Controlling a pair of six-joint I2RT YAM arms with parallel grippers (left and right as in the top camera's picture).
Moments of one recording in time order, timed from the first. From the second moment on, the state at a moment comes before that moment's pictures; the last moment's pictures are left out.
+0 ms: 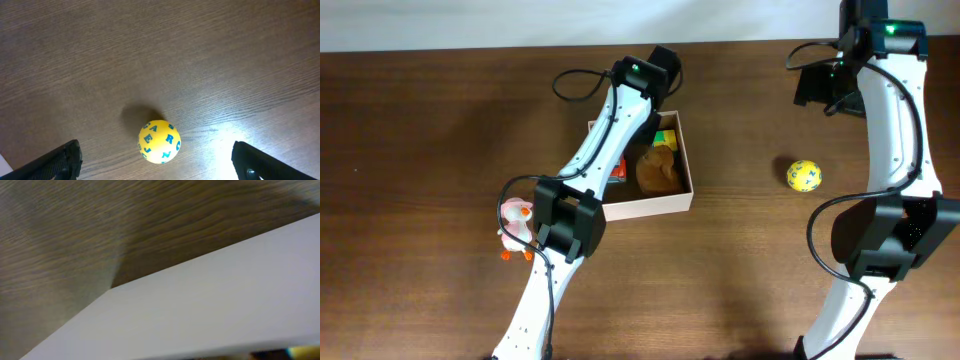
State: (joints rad) left arm -0.50 2.68 2.71 -1.52 -0.30 -0.15; right arm -0.12 2.14 2.24 -1.39 0.16 0.20
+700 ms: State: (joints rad) left arm -0.49 2.67 2.86 -1.58 -0.24 -0.21; right arm -0.12 2.14 2.24 -1.39 0.16 0.20
